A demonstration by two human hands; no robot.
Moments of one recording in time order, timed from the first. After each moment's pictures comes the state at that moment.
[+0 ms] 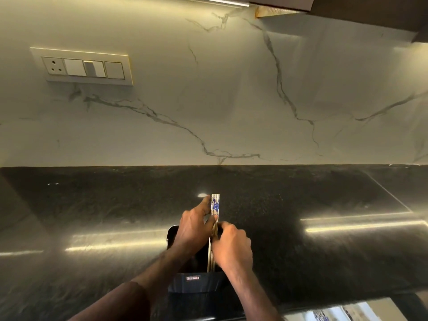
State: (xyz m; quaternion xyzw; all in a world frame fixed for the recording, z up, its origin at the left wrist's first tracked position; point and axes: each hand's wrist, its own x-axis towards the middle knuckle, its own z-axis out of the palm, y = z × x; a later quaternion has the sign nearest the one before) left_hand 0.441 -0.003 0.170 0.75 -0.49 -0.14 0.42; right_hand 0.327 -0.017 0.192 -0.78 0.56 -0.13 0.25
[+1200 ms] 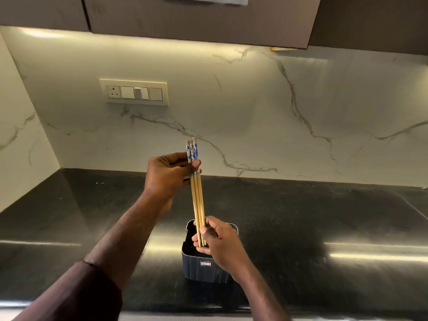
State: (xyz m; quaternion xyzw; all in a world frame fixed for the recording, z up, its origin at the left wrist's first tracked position) left_hand 0.452 0.090 0.337 0.58 -0.27 -0.22 0.73; right_hand 0.310 0.030 0.228 -0.74 0.26 -0.18 0.59
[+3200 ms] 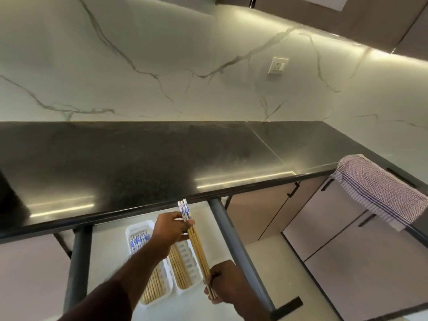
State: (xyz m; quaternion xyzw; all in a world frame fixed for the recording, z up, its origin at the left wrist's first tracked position) left_hand -0.101 -0.084 0.110 0.63 -0.26 -0.50 0.54; right_hand -0.289 -0.058 0.112 -0.57 0.63 -0.05 0.53
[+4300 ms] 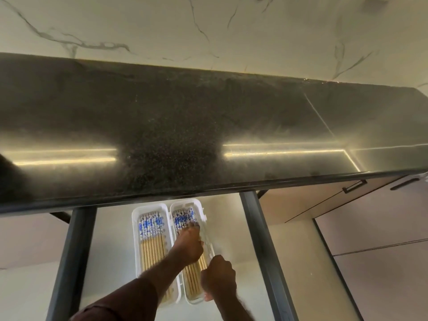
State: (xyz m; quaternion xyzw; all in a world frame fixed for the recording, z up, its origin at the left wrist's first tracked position) left_hand -0.094 -0.152 -0.054 0.78 -0.44 -0.41 0.19; right_hand -0.214 -0.141 -0.032 -0.70 0.63 0.12 0.31
